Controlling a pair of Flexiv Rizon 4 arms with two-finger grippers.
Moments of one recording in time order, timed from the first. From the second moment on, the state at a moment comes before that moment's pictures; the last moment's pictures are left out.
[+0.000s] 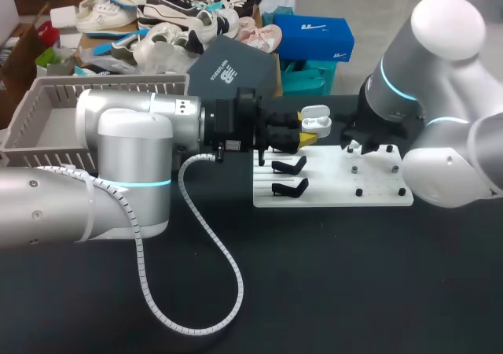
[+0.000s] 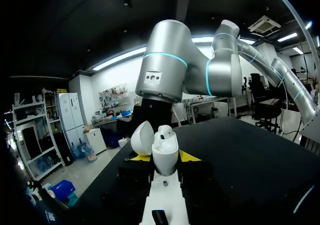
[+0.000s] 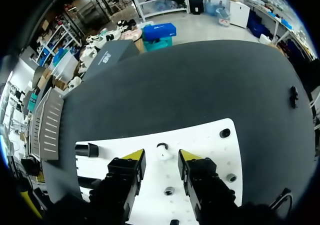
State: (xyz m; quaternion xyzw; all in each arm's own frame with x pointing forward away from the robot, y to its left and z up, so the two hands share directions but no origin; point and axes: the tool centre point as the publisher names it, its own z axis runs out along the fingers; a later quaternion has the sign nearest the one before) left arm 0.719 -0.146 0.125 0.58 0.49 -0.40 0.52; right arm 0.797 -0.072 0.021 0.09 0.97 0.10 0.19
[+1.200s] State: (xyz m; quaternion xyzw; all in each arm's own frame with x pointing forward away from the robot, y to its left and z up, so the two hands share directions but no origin) left arm 0.719 -0.146 0.125 0.58 0.49 -0.40 0.52; right arm 0.797 -0.072 0.021 0.11 0.97 0.10 0.18
